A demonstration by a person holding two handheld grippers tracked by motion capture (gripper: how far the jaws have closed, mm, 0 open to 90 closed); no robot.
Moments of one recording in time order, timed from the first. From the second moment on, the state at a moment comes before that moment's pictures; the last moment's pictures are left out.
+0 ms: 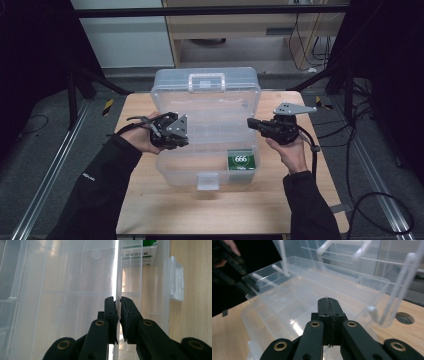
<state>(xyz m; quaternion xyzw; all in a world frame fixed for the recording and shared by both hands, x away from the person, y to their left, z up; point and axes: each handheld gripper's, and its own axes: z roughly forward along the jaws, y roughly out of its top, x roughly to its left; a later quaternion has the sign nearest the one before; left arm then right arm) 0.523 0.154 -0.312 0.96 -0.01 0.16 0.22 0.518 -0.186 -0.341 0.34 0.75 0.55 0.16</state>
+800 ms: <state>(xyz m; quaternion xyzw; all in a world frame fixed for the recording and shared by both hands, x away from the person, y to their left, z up) 0.515 0.158 -0.319 0.97 -0.01 0.14 0.22 0.534 -0.199 -0.342 0.37 0.74 0.53 0.18</state>
